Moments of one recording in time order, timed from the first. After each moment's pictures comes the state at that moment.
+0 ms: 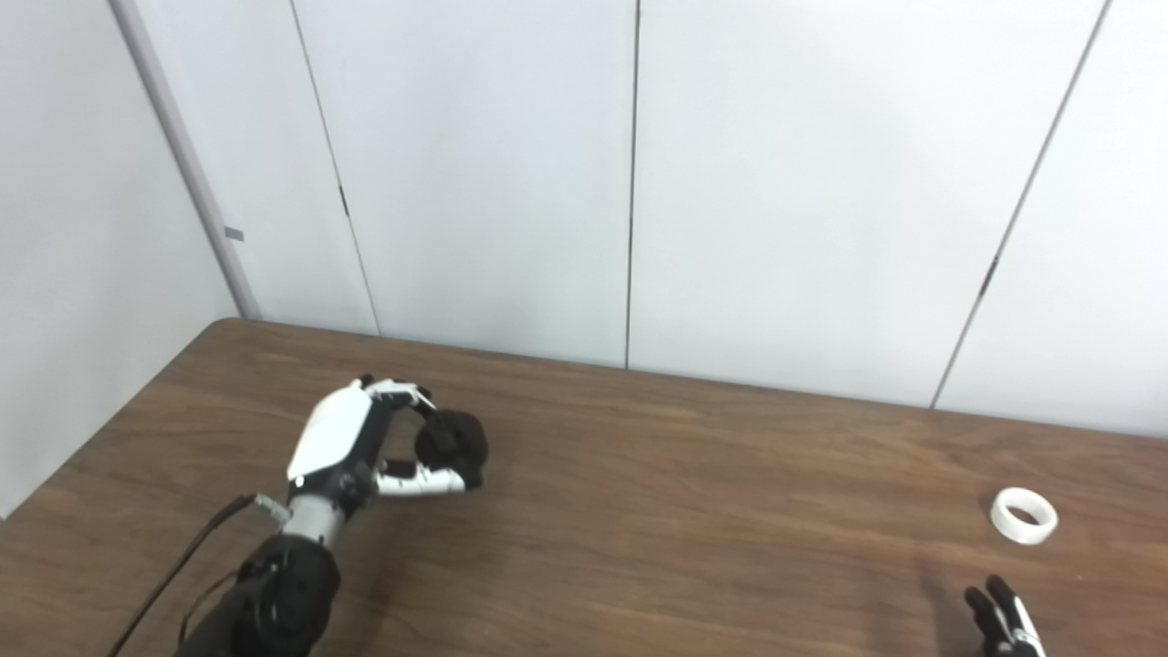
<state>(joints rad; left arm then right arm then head) -0.21 0.37 -0.16 -0.04 0.63 0.23 0.15 0.21 -0.14 -0.10 -0.22 0.03 -0.06 0.03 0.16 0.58</state>
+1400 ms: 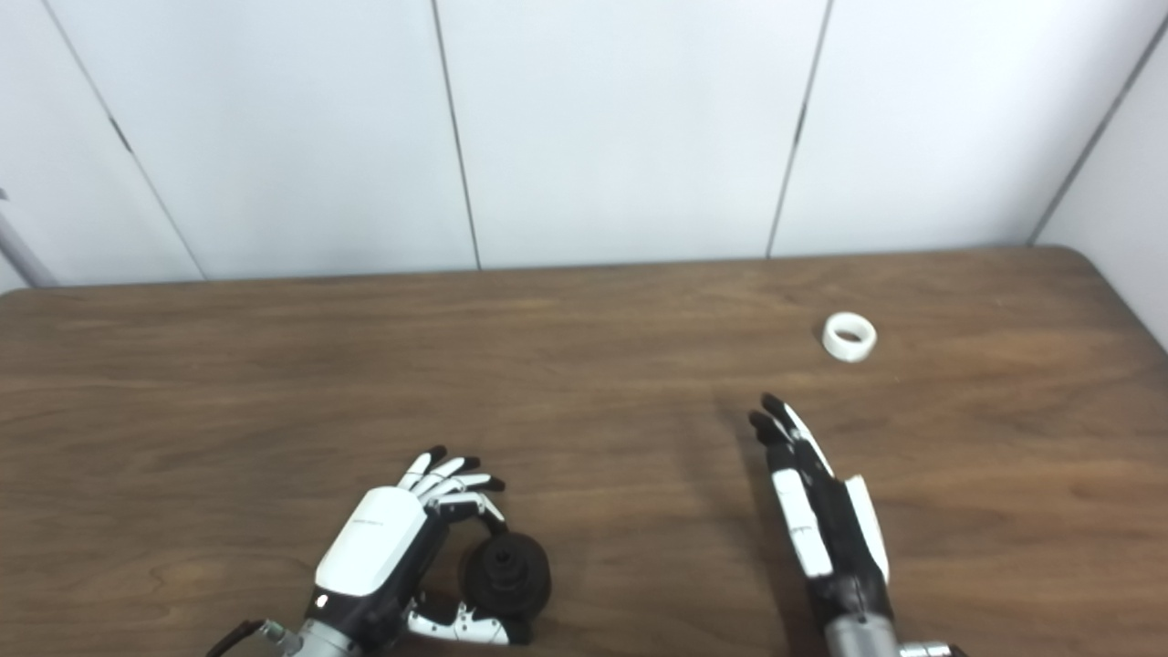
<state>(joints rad) 0.08 0.23 -0.39 -0.20 0.87 -0.07 0.03 0.20 -0.12 0.05 -0.29 -0.08 0.05 -0.10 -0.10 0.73</state>
